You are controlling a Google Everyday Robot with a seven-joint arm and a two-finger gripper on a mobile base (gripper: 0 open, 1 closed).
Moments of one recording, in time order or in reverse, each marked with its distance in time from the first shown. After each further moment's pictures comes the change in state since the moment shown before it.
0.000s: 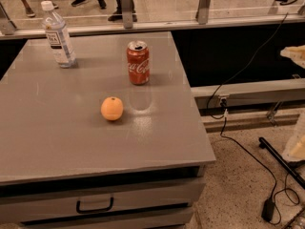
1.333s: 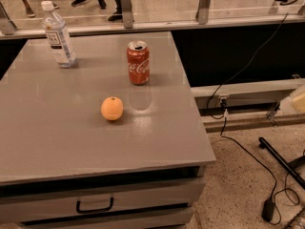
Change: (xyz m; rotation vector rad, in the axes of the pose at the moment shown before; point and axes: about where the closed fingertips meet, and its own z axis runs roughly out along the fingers) arm 0.017 -0.064 -0.014 0.097 -0.394 0.418
